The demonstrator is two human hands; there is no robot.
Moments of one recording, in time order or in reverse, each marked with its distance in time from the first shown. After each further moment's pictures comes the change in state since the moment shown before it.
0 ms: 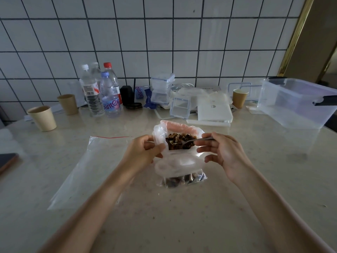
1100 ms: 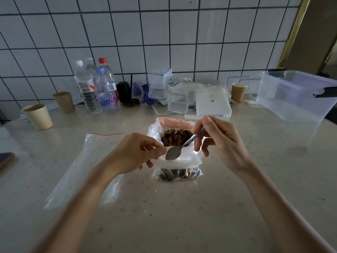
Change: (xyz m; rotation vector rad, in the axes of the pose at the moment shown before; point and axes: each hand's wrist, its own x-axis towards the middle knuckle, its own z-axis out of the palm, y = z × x) left_hand -0.014 0.021 -0.022 0.280 -0.248 0.095; right_hand -0.020 -0.015 0.007 -0.228 -0.314 -0.593
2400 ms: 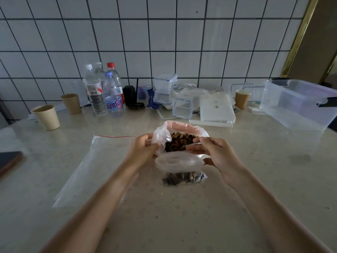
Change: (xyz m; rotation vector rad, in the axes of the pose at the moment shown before) left_hand 0.033 -0.030 0.025 -0.445 0.324 -0.189; right_hand 0.003 0.025 0.014 0.079 0.154 0.594
